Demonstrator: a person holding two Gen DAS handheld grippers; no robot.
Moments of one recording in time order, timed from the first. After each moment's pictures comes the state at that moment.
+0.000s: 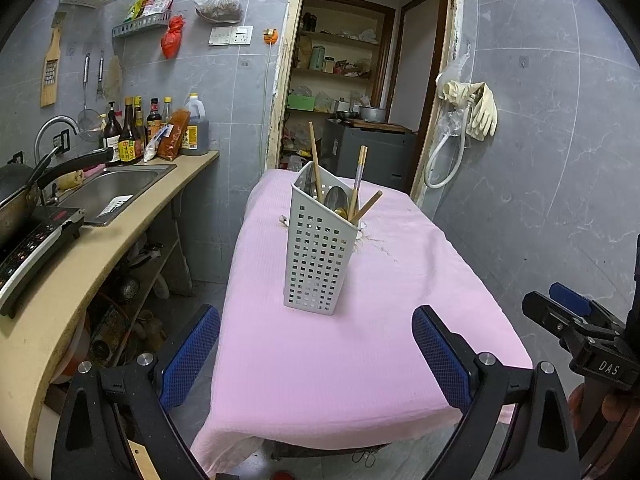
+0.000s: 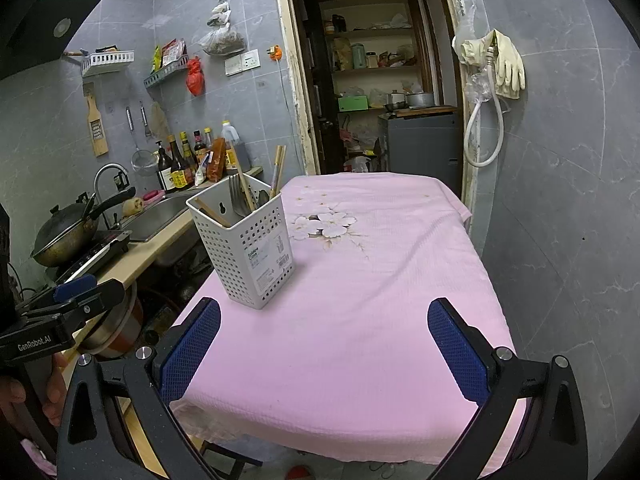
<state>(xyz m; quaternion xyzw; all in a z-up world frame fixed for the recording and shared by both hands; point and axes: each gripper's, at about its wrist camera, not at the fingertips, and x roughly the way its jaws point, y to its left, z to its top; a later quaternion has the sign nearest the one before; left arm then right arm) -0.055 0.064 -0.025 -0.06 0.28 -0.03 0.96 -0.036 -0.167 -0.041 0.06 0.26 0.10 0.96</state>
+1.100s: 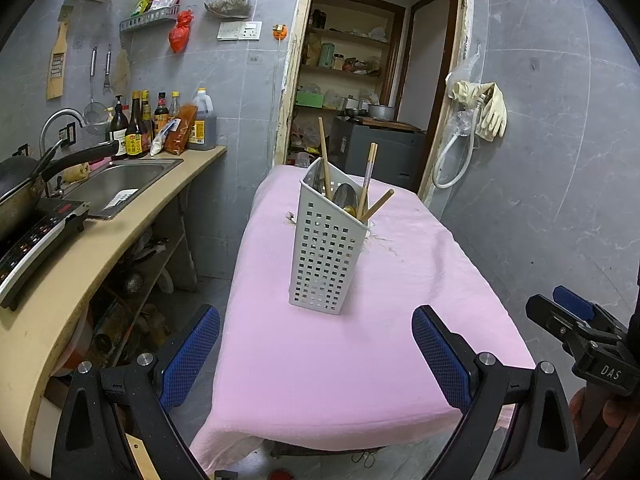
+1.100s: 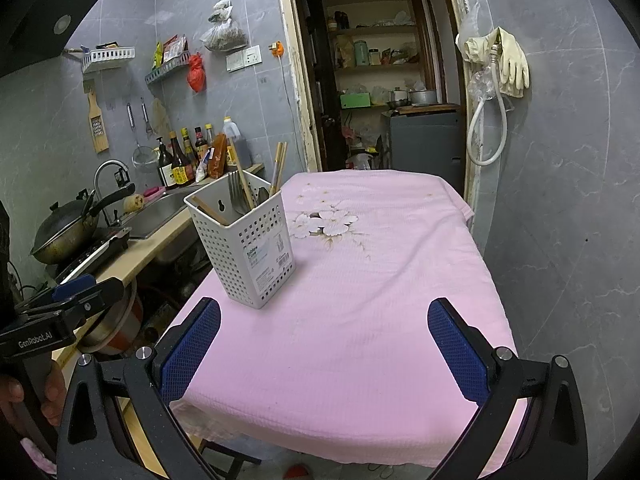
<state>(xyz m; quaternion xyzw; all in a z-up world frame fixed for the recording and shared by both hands) -0.049 0.063 -0.030 -0.07 0.28 -0.01 0.96 -0.033 -0.165 -0.042 0.06 0.26 0.10 0.96</state>
